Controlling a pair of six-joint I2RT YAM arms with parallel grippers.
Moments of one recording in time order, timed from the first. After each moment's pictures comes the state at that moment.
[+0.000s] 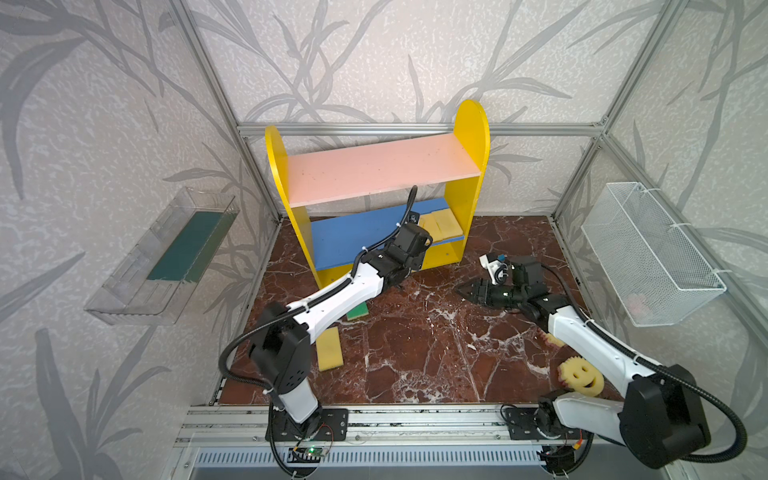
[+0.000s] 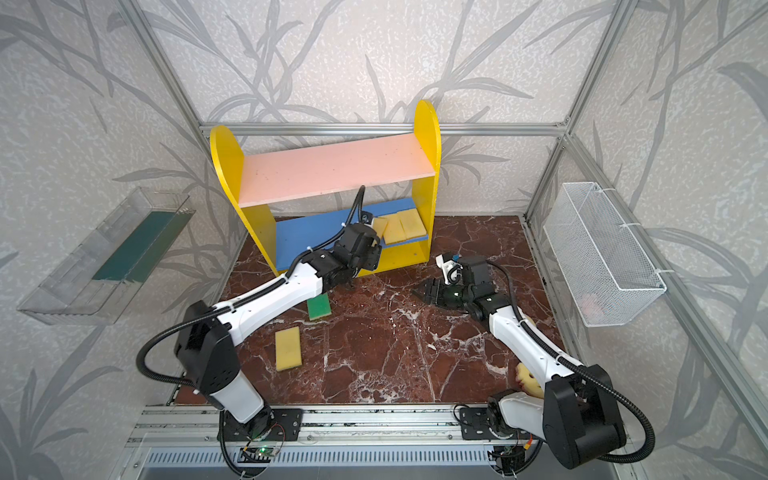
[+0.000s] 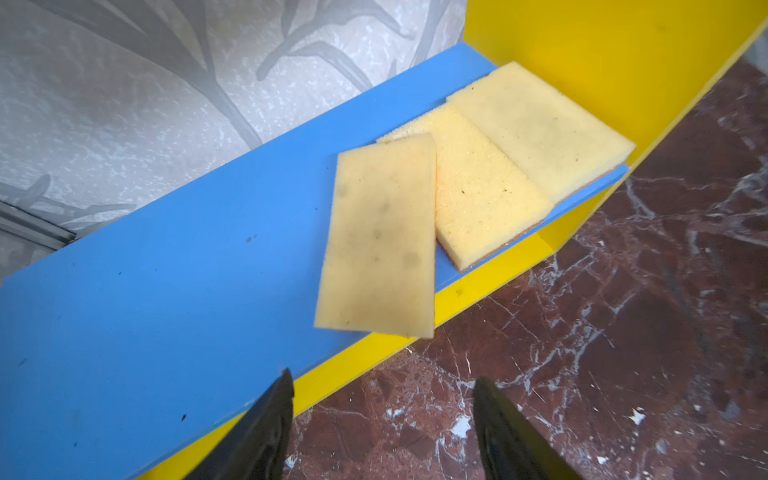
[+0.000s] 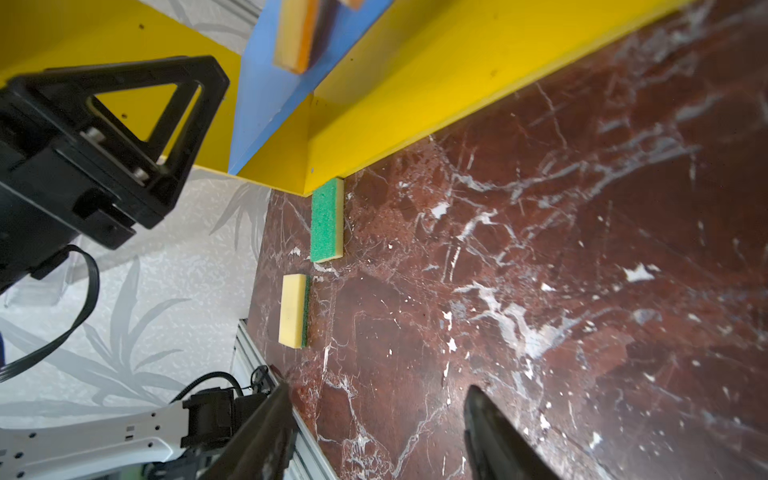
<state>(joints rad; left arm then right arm) -0.71 1.63 1.38 -0.41 -0.46 -0.23 0.31 1.24 0.79 -0.20 -0.65 0.60</state>
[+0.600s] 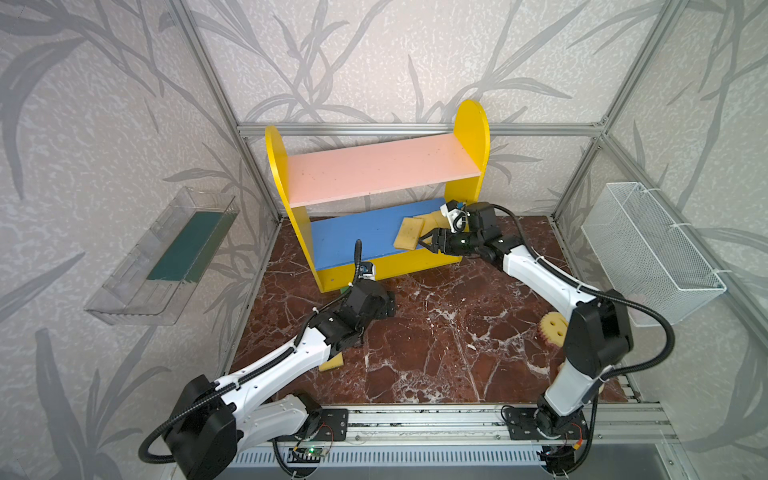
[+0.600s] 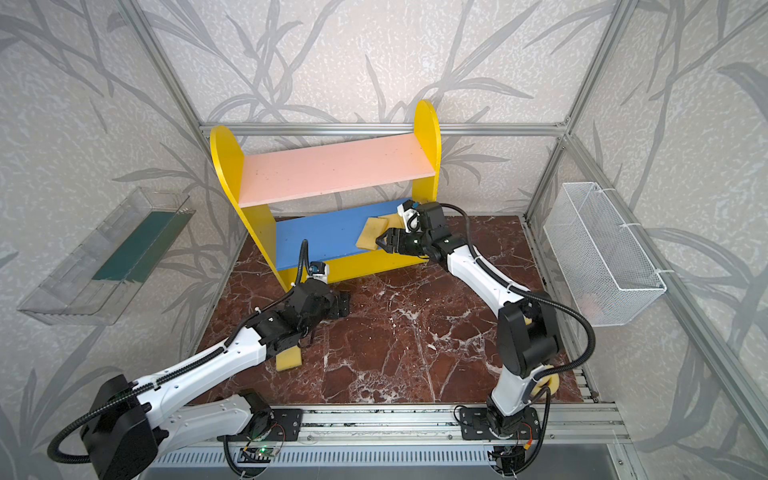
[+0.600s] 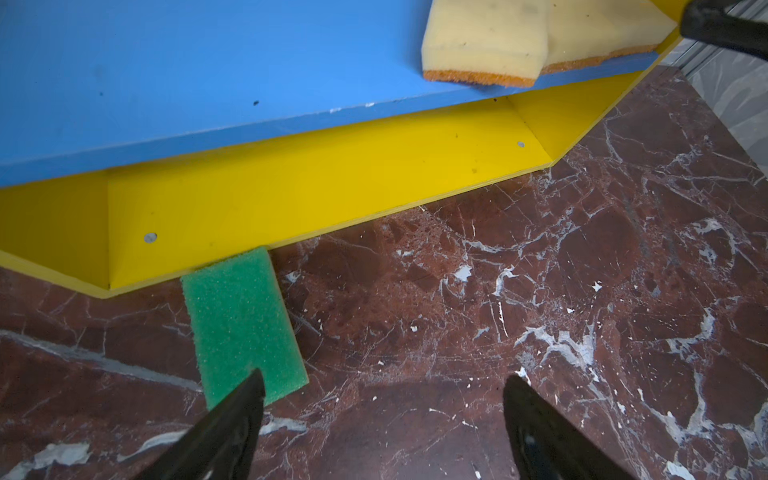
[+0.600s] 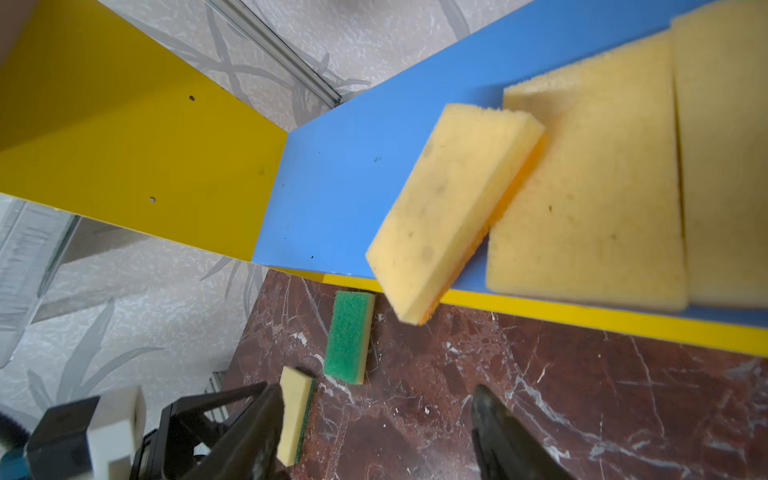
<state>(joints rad) -0.70 1.10 0.69 -0.27 -0.36 -0.52 0.44 1.79 1.51 -0.29 -0.52 0.52</state>
